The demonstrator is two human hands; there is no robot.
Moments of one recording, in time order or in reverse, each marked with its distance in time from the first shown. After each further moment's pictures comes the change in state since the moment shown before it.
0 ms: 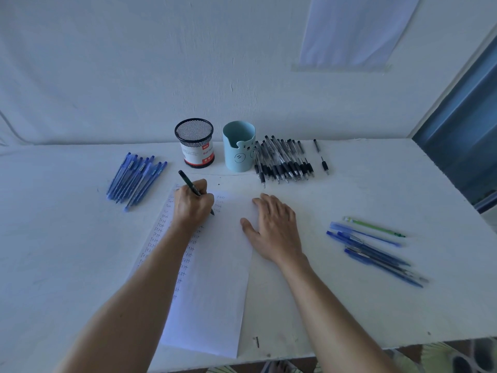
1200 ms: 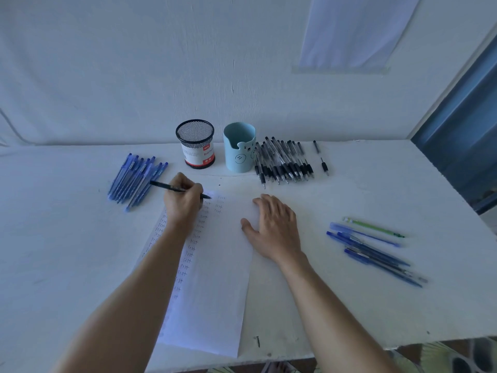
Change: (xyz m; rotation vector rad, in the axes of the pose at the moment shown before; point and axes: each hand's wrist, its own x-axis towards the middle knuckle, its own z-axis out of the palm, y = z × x) left_hand 0.008 -0.009 -0.002 -0.493 0.179 -0.216; right_hand 0.000 -0.004 -0.003 0.040 0.042 0.020
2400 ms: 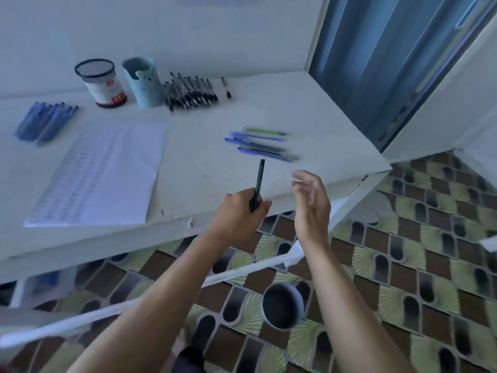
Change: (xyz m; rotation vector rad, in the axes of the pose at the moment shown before) left_hand -0.356 -0.005 0.095 0.716 -0.785 0.307; right_hand -0.281 0.139 -0.101 0.988 0.593 0.353
